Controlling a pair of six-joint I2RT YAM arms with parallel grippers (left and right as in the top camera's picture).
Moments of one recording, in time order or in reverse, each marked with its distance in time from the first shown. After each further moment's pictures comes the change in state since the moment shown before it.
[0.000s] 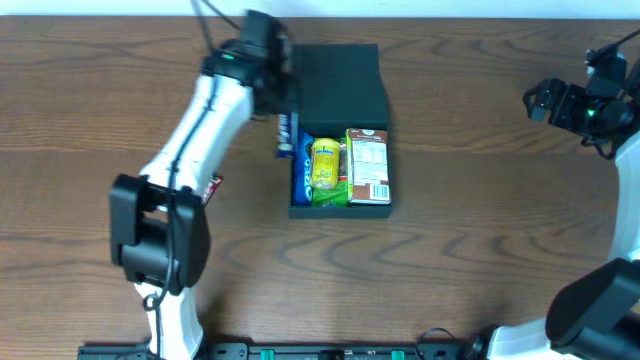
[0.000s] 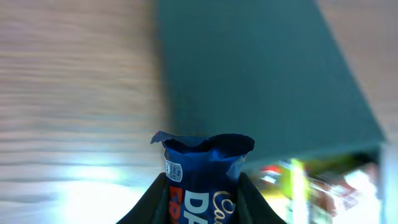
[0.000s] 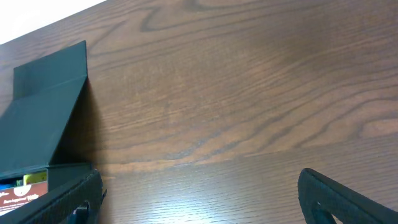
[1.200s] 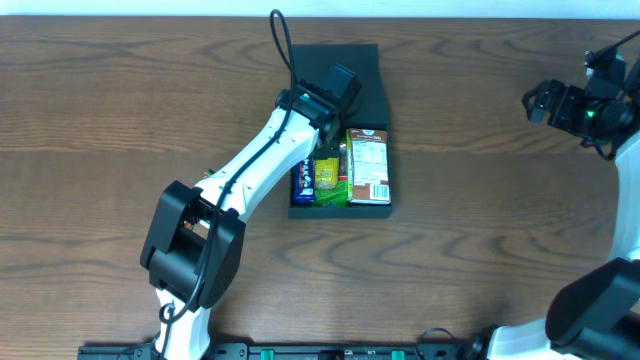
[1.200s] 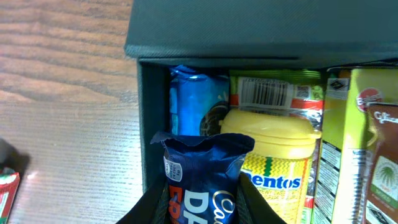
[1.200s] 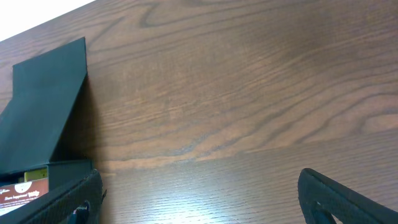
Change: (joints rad) left arm -0.243 0.000 -0.090 -0.149 -0.367 -0.224; right arm 0.000 0.000 0.000 -0.015 0.000 0.000
